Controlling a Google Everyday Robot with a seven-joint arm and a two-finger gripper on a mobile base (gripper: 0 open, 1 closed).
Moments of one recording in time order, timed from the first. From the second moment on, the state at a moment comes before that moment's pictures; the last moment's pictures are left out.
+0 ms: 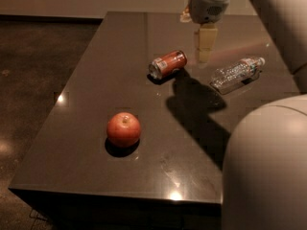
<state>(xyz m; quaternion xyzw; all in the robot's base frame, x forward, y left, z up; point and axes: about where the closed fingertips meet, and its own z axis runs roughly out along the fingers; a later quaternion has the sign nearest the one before) 0.662 -0.120 0.942 -0.76 0.64 -0.03 0.13</state>
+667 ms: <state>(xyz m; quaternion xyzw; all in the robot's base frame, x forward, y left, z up) 0.681 -0.113 0.910 -0.80 0.59 -0.04 0.10</state>
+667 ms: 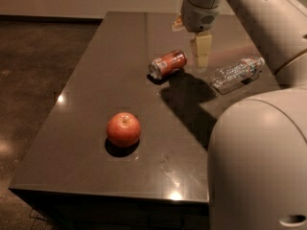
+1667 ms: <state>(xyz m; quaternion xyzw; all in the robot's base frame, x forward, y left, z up) 0.700 -0.085 0.891 -0.87 0.49 -0.04 0.10</state>
